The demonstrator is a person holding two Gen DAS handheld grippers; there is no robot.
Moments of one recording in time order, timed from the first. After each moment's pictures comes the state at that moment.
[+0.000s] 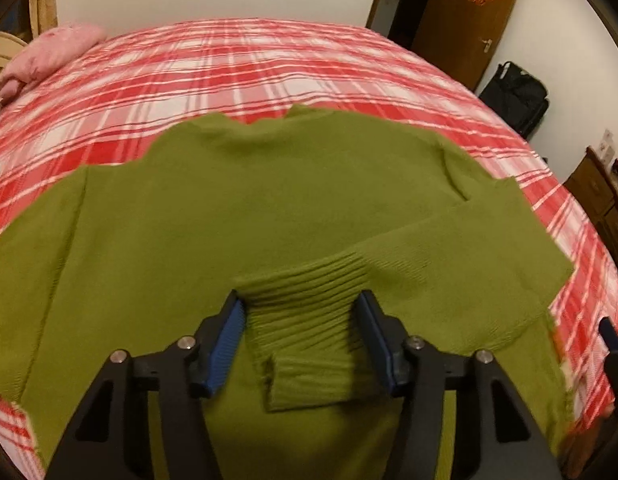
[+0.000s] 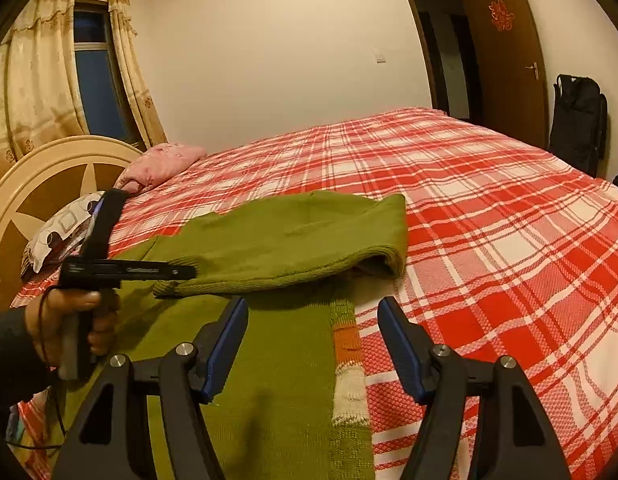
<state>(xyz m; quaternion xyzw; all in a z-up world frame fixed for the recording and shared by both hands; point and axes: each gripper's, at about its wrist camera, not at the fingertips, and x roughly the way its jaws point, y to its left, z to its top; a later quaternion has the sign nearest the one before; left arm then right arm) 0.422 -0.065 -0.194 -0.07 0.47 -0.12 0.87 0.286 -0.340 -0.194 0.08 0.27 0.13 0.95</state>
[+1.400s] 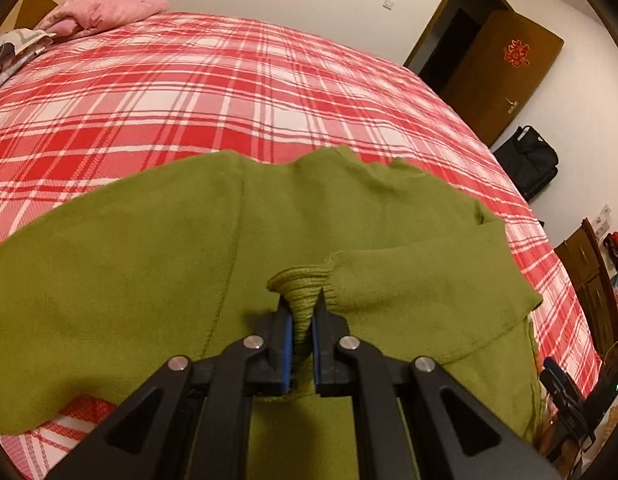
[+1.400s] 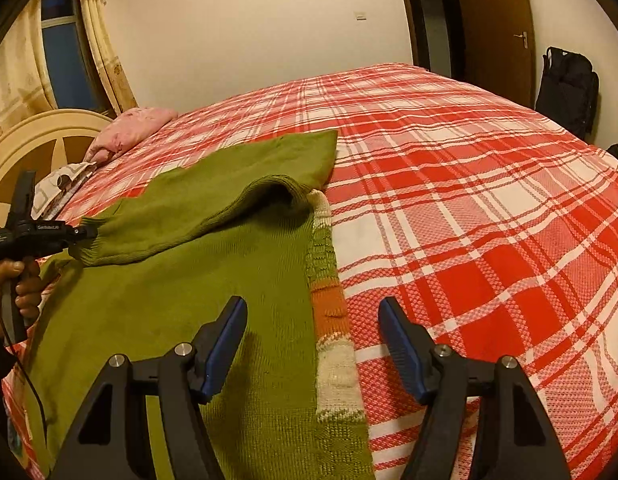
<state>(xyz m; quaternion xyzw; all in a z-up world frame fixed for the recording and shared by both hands) 0.406 0.063 -0.180 -0.15 0.45 -0.08 0.88 0.313 -0.336 -0.229 0.07 0.36 0.09 0.93</state>
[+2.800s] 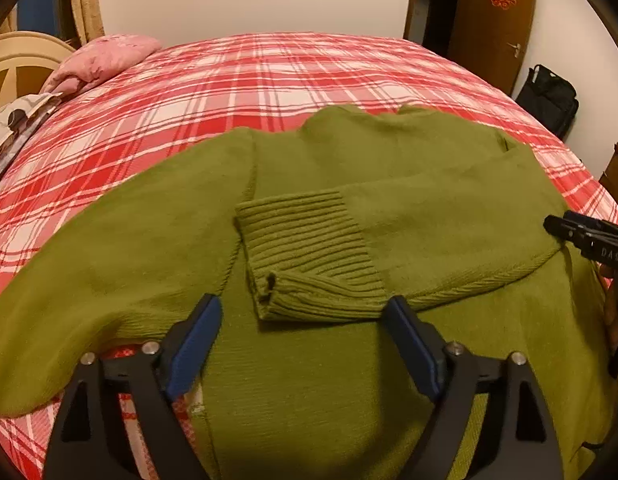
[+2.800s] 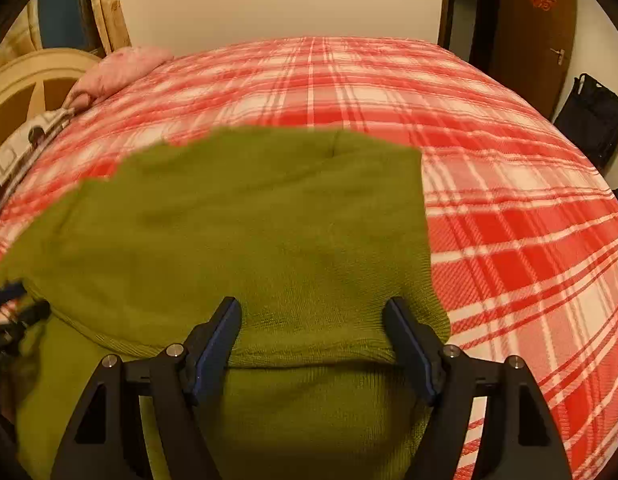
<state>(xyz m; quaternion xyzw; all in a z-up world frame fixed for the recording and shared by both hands) 0.368 0.036 -0.201 -0.01 0.44 -0.04 0.90 0.435 -0.243 -0.226 -0.03 0.42 0.09 0.90</state>
